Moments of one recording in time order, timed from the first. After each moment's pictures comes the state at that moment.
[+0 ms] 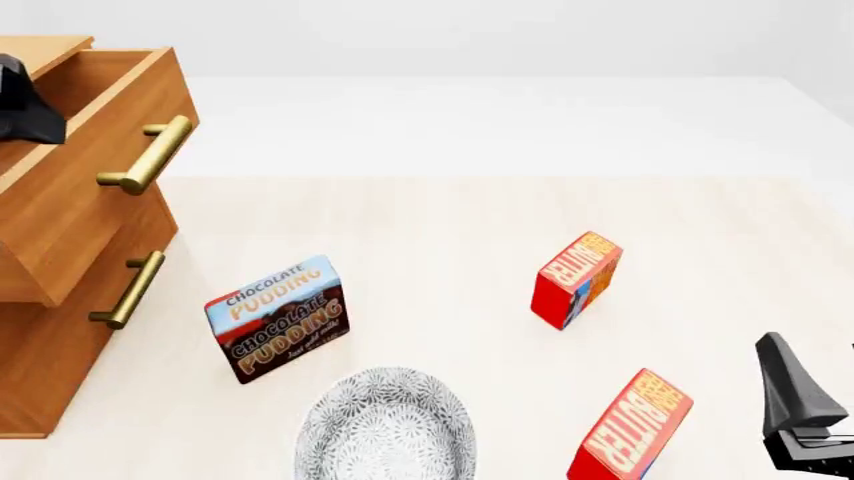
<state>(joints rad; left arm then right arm) 0.06 1.14 -1.45 1.22 0.05 0.01 0.00 -0.01 0.00 -0.01</state>
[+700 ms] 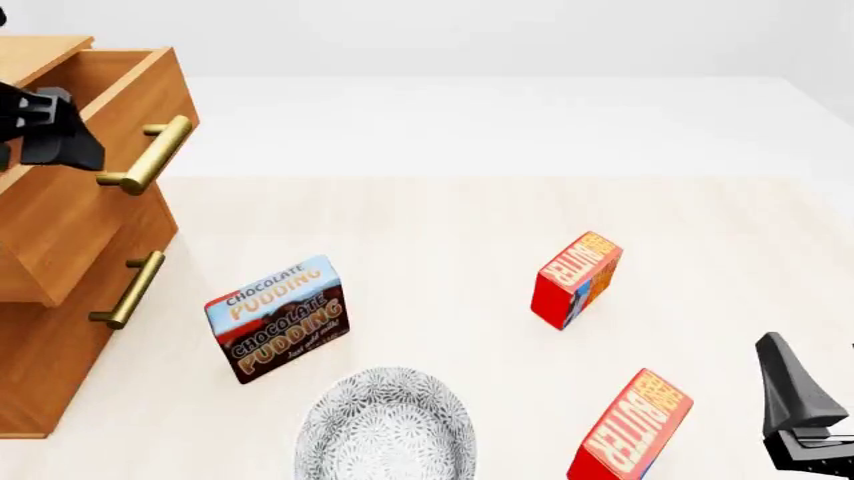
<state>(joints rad) 0.03 1.19 -1.40 1.20 0.01 0.01 0.00 -0.01 -0.01 -0.01</state>
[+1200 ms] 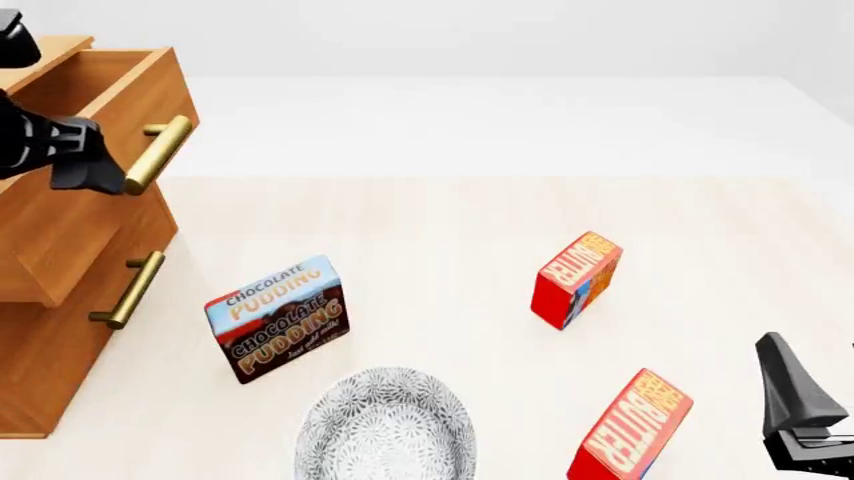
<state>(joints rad) 0.01 1.20 -1.32 1.15 -0.01 0.01 0.00 -0.01 -0.01 -0.01</state>
